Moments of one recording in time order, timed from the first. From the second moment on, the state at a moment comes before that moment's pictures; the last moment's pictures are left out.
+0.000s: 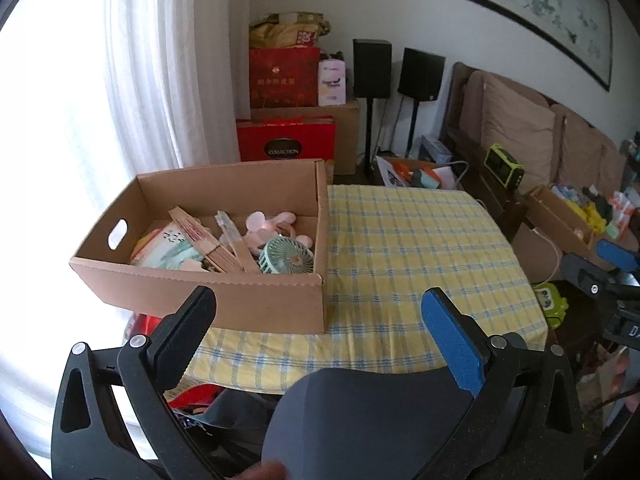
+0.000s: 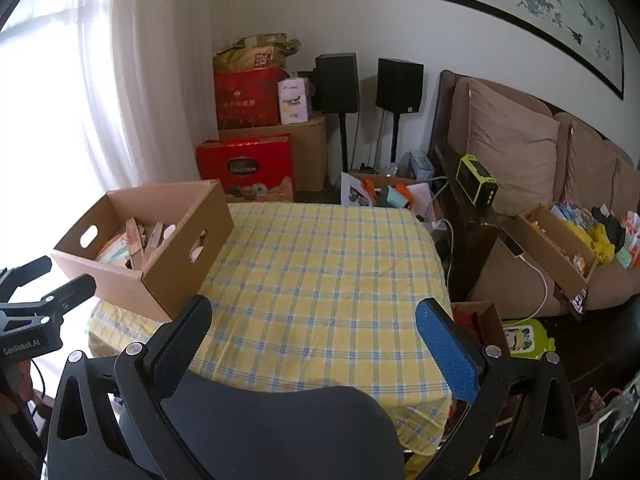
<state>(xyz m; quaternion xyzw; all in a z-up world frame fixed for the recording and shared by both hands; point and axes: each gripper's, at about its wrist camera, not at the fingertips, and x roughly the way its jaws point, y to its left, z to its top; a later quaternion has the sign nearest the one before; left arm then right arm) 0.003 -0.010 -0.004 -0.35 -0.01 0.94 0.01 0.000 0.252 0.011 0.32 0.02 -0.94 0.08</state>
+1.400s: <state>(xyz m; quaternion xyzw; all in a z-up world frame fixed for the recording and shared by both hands) 0.013 -0.008 0.004 -0.35 -0.01 0.94 0.02 0.010 0.245 0.009 0.32 0.02 -0.94 0.07</state>
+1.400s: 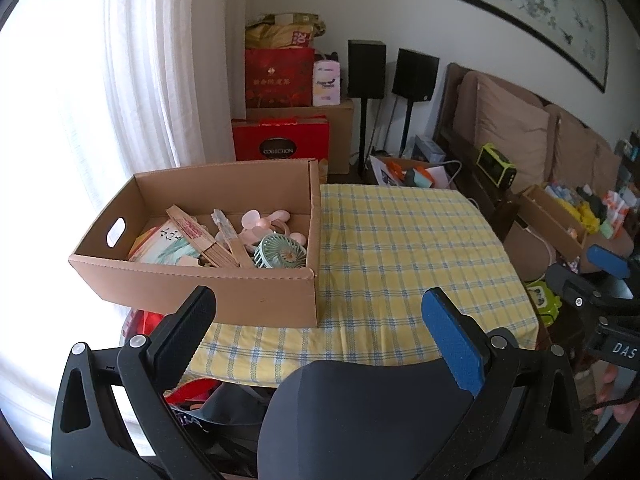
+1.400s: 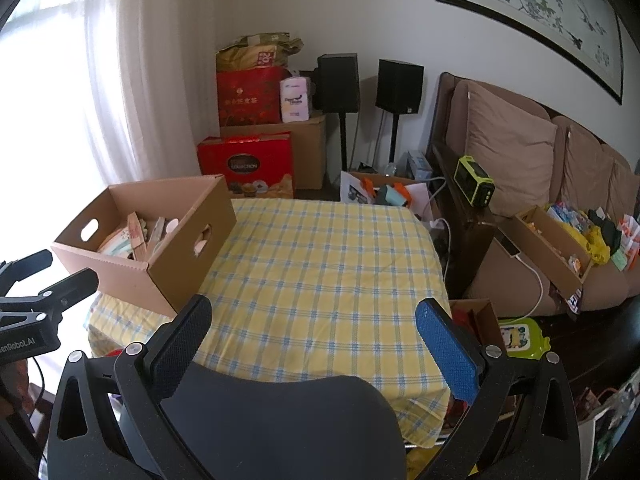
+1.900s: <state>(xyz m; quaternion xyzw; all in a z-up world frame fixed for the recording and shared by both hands) 0.012 -0.007 0.003 -0.35 -0.01 0.94 0.02 0.014 0.246 0.009 0.32 0.02 -0.94 0.08</state>
